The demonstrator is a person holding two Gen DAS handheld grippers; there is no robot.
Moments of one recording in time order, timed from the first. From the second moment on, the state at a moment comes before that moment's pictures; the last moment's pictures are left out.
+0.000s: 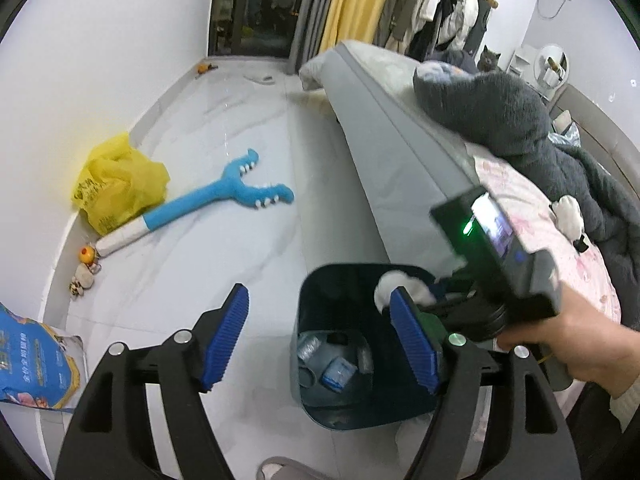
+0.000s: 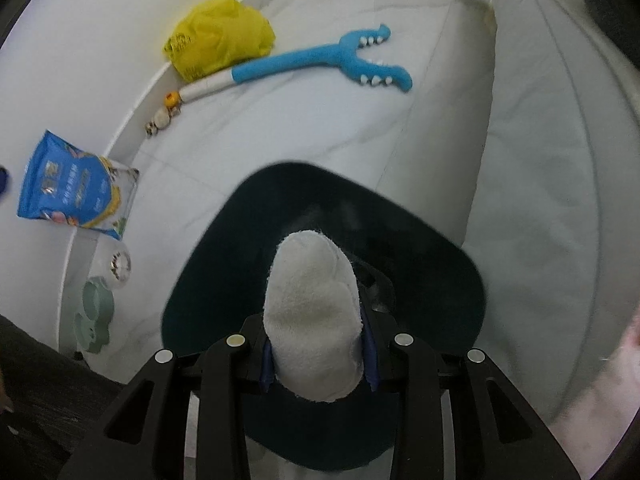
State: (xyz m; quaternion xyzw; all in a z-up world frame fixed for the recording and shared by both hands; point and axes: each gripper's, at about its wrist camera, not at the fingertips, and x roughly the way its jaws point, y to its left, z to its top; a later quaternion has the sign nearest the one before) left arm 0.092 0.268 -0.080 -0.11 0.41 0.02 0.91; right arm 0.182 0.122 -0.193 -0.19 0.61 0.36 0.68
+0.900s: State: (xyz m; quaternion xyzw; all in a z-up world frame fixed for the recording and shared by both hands) left arm 0.078 0.252 -0.013 -0.09 0.29 0.01 0.95; right arm 0.176 0.111 -0.125 -0.17 0.56 0.37 0.72
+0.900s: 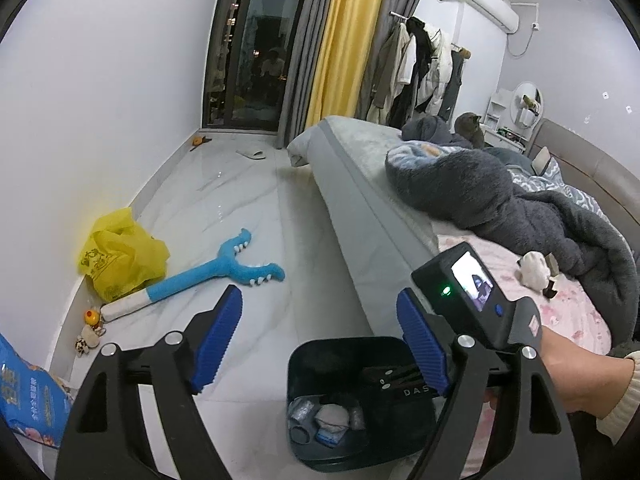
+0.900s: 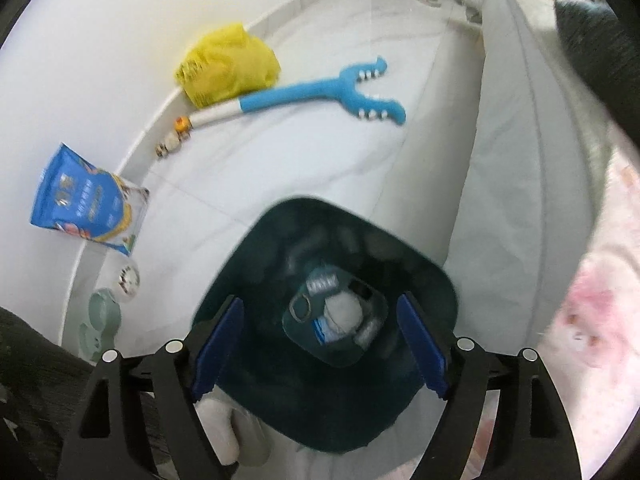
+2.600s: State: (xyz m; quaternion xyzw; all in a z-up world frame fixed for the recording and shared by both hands) left arm 0.173 0.072 0.014 -0.06 0.31 -0.15 0.94; right arm 0.210 -0.163 -0.019 -0.08 0.35 0.31 0.88
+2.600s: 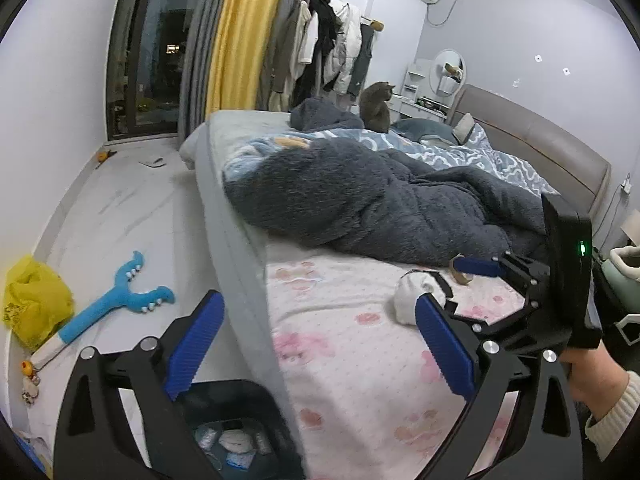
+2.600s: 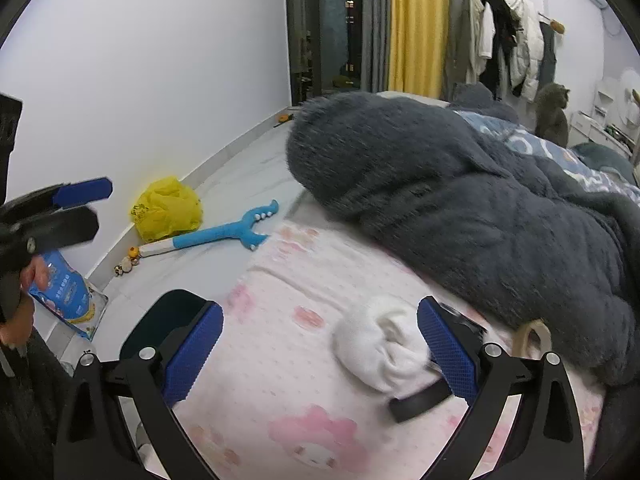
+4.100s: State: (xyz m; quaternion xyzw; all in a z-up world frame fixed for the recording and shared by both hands) left arm 0.275 -0.071 -0.080 -0.06 0.43 -0.28 0.86; right arm 0.230 -0.238 -0.092 -0.03 0.41 0.34 0.84
